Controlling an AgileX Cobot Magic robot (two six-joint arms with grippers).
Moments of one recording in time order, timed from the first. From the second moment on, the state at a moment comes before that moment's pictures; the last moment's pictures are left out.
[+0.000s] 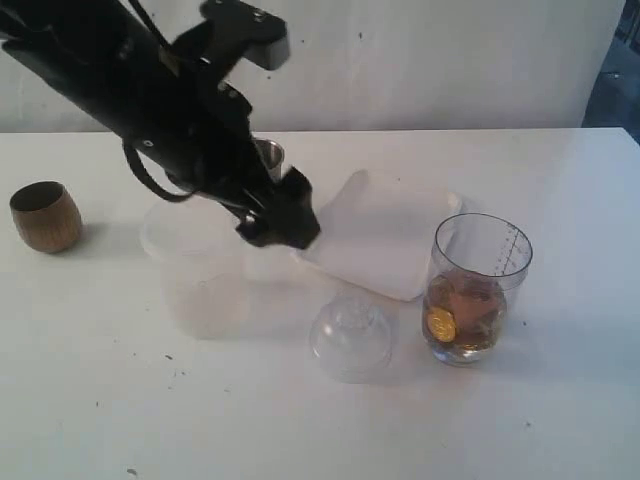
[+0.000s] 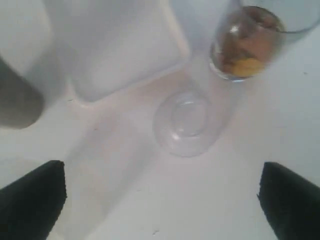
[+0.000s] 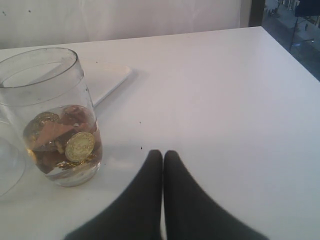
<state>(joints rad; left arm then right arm) -0.70 1.58 -1.37 -0.20 0.87 0.36 -0.05 0.01 0.00 -0.13 0.34 0.24</state>
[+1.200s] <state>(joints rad) -0.89 1.96 -1.37 -0.06 0.60 0.36 -0.05 0.01 0.00 -0.13 0.34 0.24</state>
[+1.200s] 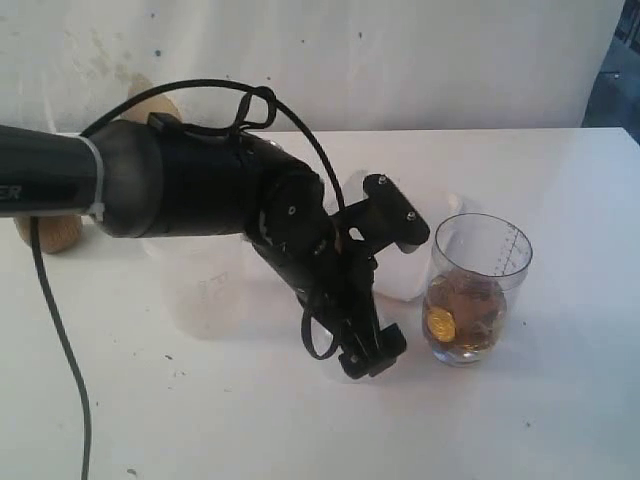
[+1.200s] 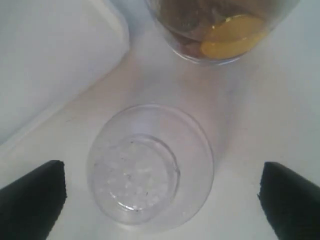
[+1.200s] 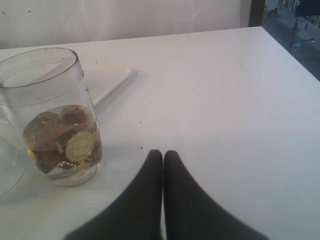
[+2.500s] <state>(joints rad) -0.86 1.78 -1.77 -0.18 0.97 0.33 -0.05 0.01 0.00 -0.13 0.34 0.24</state>
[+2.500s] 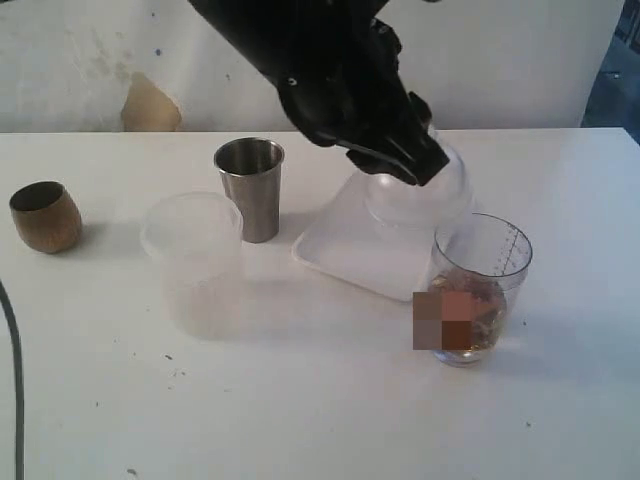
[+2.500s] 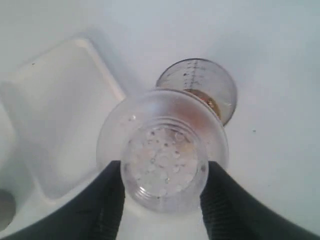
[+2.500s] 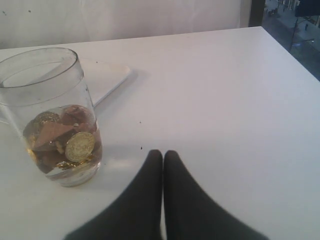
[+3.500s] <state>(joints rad) -0.92 1.94 -1.80 -0.25 0.82 0.42 -0.05 0.01 0.00 -0.13 0.34 0.24</state>
